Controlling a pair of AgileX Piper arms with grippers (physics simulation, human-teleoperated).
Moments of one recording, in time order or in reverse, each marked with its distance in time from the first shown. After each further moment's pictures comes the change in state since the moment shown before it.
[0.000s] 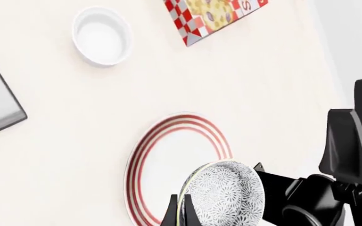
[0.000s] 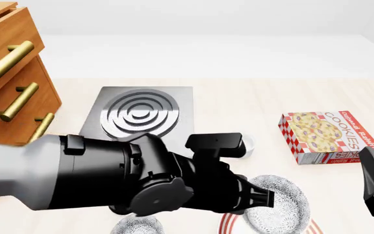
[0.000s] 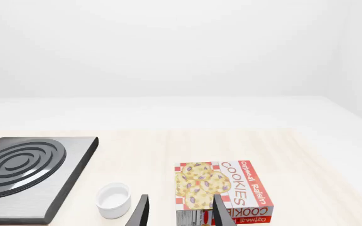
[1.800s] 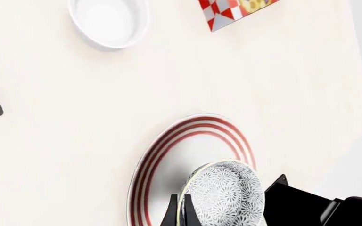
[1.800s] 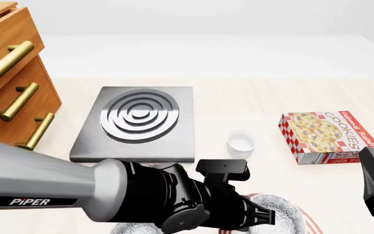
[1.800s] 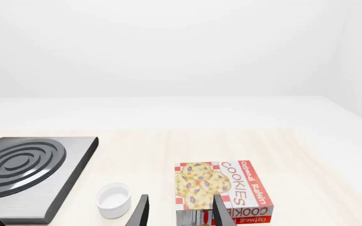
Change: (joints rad) left arm -0.014 0.188 0.017 -0.150 -0.064; right arm 0.000 0.000 0.000 0.000 0.000
